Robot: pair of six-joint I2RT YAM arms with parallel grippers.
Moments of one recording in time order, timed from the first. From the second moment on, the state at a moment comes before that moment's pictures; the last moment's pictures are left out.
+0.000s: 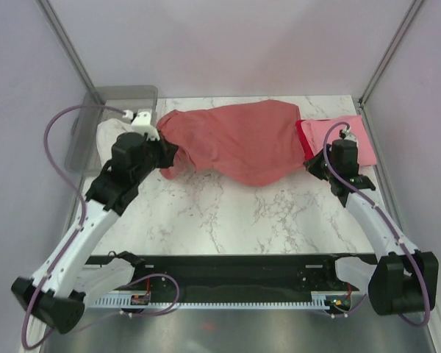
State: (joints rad) left arm -0.44 1.02 1.09 -0.39 -0.09 -0.34; right arm 0.07 1.15 0.80 -0.24 -0.04 0.66
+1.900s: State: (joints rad) left arm -0.44 0.97 0.76 -0.49 0.00 -0.59; right arm 0.07 1.05 0.58 -0.43 0.20 0.64
